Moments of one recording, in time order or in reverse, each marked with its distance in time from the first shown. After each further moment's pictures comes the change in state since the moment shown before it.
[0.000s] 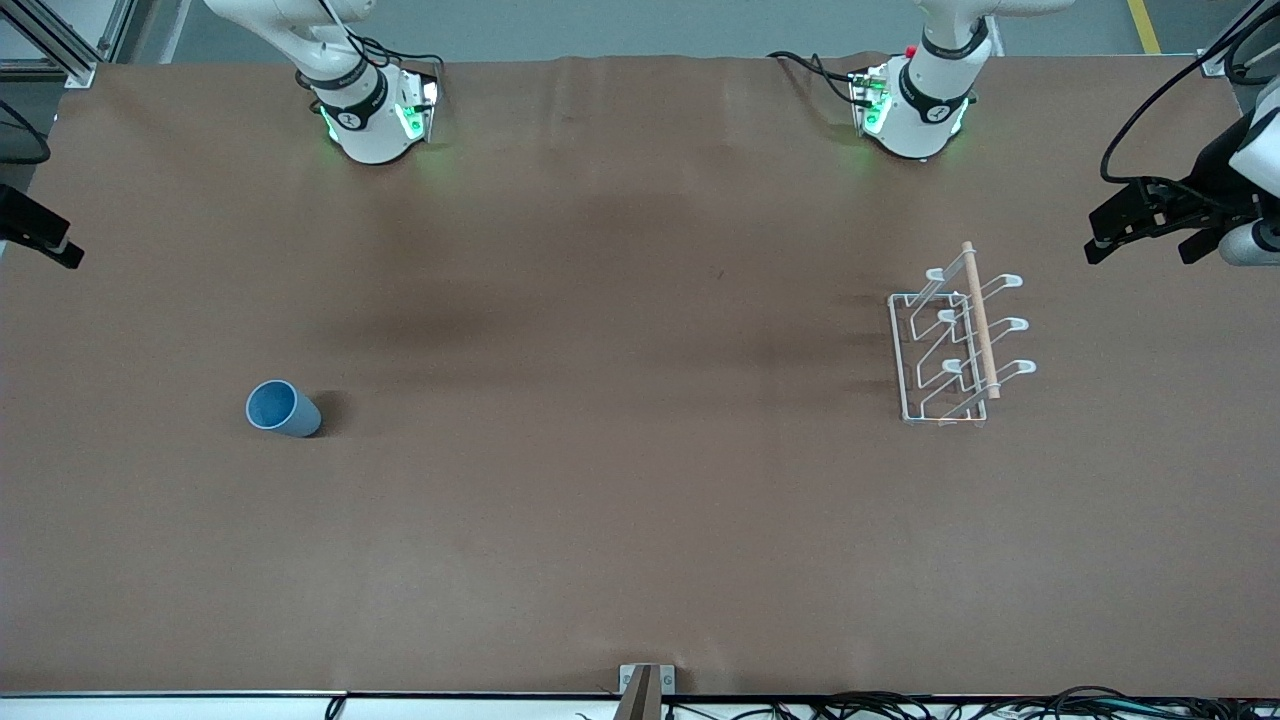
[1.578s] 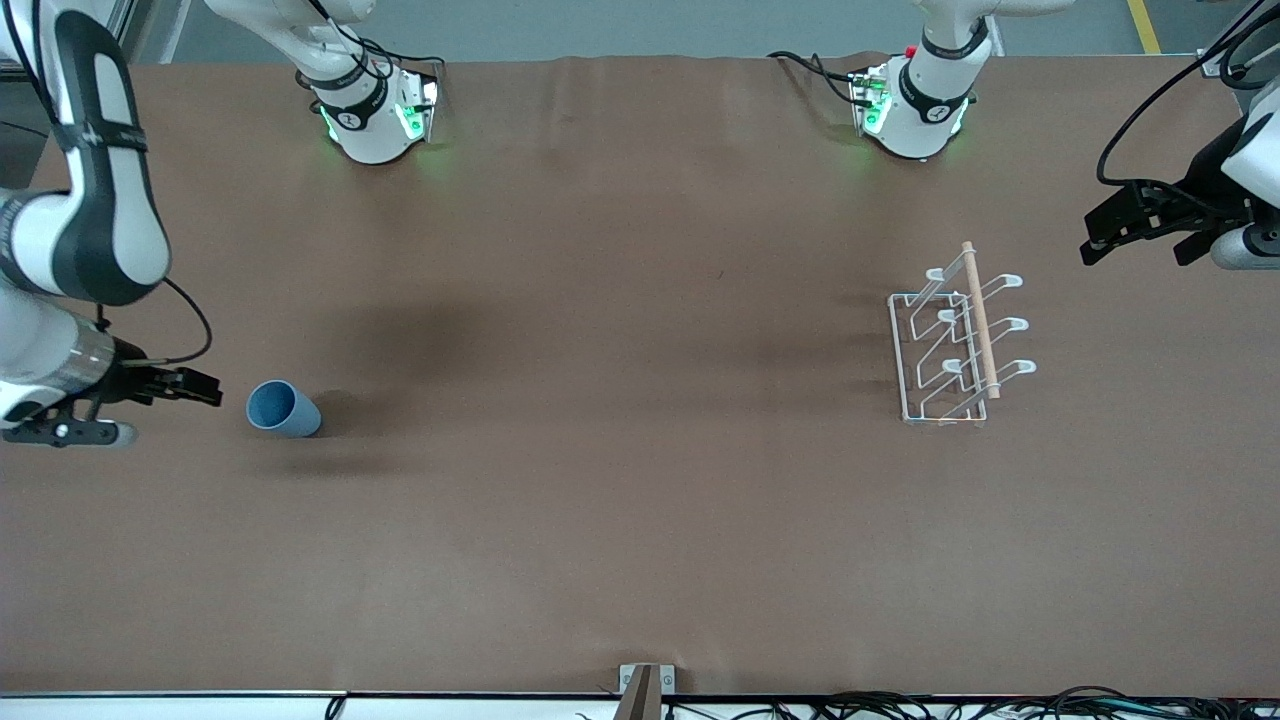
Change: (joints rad) left arm -0.003 0.007 0.001 -0.003 0.000 -0.004 0.004; right arm -0.018 0.325 -0.013 -0.323 0.010 0.588 -0.138
